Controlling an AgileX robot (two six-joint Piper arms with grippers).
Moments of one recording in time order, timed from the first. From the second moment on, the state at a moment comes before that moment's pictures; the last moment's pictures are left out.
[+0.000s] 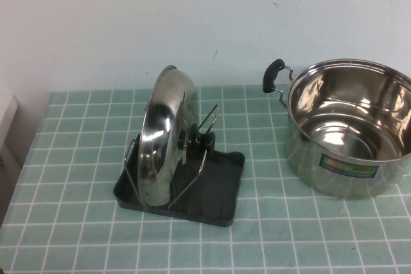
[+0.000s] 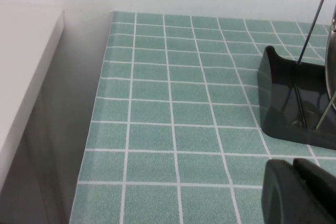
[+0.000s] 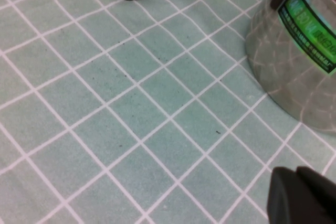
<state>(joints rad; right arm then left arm) 0.72 0.32 -0.23 -0.27 0.63 -0.05 -0.03 -0.01 0.02 -0.11 0.35 -0.07</state>
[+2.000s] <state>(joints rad) -0.11 -0.01 0.02 -0.06 0.42 -0.18 -0.03 -0.01 0.02 -0.11 0.35 -0.07</state>
